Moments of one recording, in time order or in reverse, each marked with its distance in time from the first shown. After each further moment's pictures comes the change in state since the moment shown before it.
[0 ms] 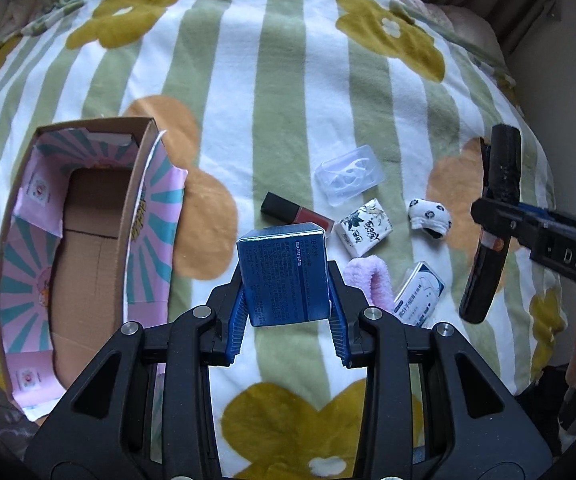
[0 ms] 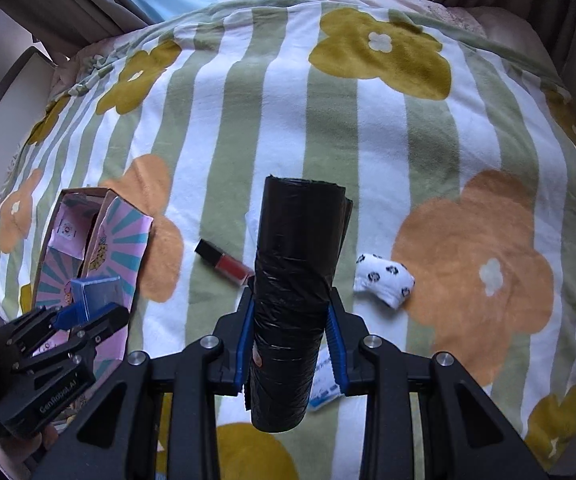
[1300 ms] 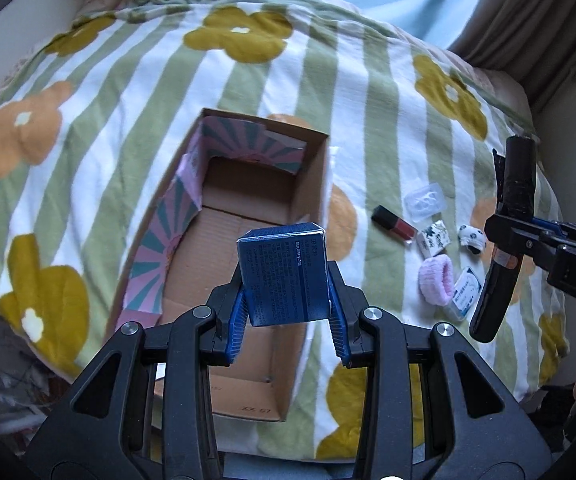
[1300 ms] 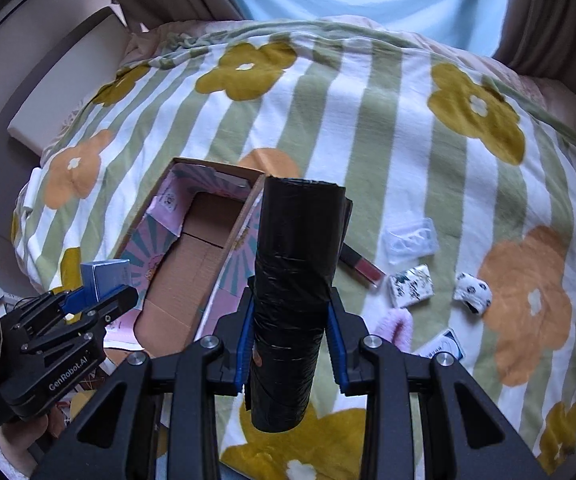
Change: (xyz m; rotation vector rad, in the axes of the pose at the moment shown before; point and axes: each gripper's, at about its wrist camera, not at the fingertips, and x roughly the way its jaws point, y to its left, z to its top) left arm -0.094 0.144 -0.060 -0.186 -0.130 0.102; right arm -0.033 0.166 -0.012 -0.205 -0.059 0.073
